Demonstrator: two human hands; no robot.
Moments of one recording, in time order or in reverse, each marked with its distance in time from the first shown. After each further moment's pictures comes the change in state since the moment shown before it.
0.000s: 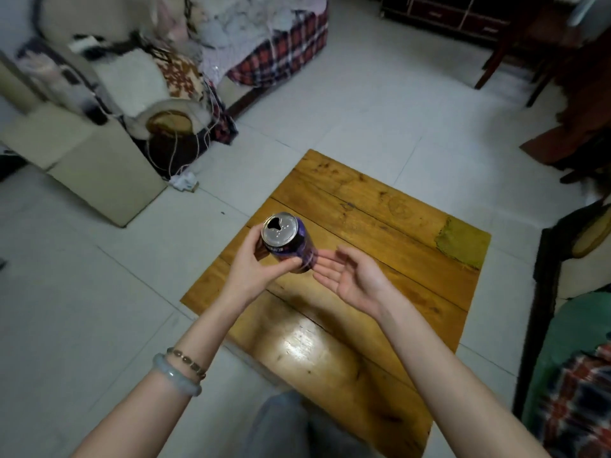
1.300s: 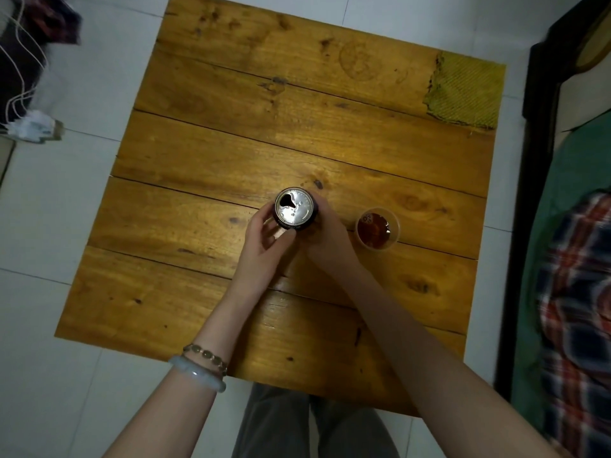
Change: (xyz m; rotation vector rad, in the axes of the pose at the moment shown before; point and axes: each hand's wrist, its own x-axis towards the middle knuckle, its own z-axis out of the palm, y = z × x) left_hand 0.052 -0.211 0.175 -0.177 -0.398 -0.329; right_hand 0.190 0.109 -0.192 -0.825 0.474 -0.595
